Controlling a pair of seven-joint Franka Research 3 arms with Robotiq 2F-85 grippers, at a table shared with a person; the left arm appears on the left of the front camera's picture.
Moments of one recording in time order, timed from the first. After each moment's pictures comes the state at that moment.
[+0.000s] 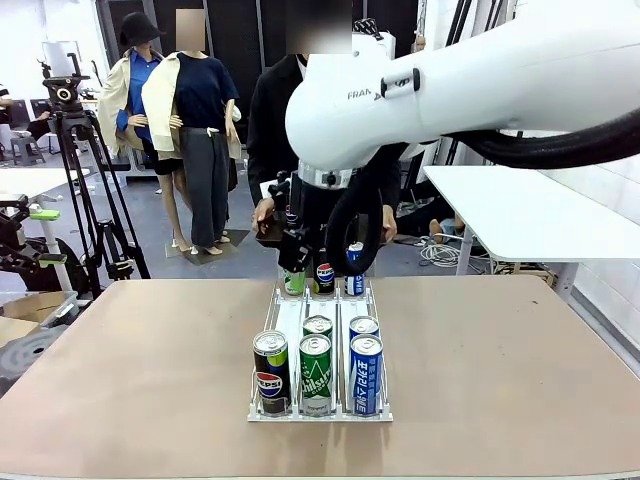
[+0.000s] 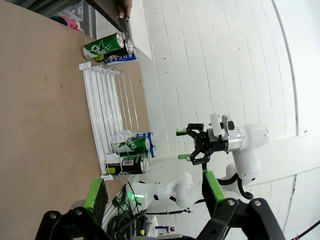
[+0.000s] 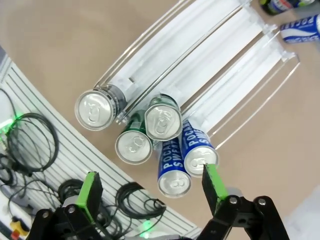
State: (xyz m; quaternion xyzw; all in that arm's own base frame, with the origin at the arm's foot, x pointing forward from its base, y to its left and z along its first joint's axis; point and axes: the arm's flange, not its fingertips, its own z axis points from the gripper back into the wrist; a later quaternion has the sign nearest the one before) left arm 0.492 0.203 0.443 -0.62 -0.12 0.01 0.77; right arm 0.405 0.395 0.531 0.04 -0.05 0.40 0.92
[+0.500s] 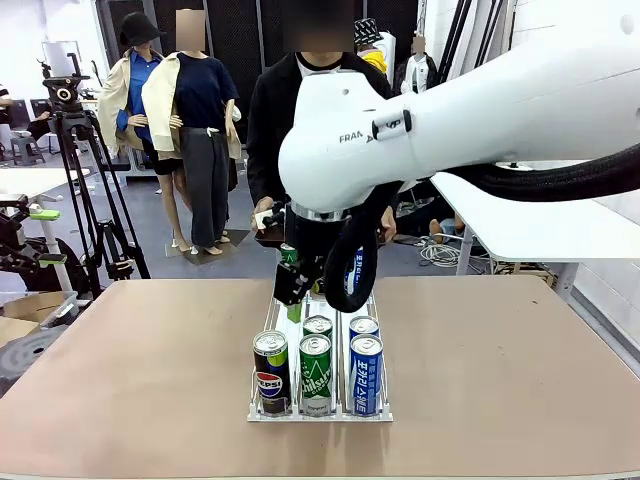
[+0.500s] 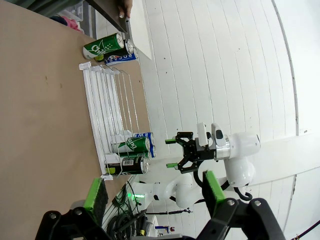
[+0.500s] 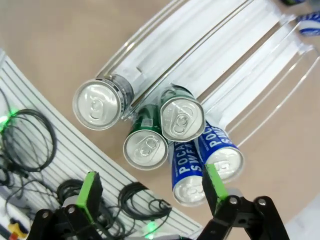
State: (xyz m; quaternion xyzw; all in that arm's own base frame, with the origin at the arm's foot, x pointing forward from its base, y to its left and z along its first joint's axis) left arm 0.492 0.203 0.443 -0.62 -0.12 0.01 0.77; right arm 0.386 0.403 0.491 0.04 -0.04 0.39 0.92
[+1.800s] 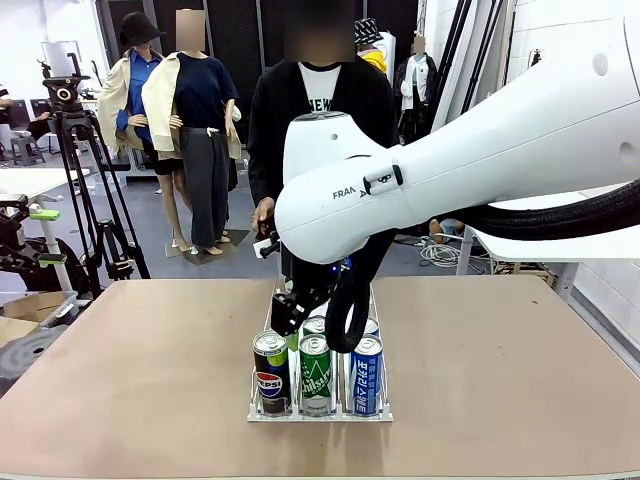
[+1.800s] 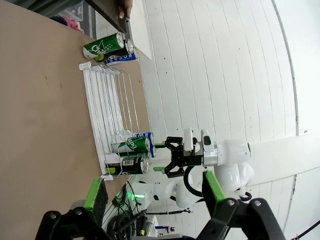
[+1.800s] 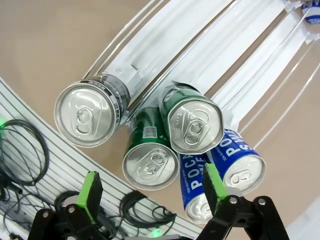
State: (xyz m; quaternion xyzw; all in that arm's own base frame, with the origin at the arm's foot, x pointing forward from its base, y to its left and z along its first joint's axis) left arm 0.492 0.203 0.443 -0.62 -0.12 0.01 0.77; right arm 0.373 0.412 0.450 0.01 -0.05 0.37 0.93
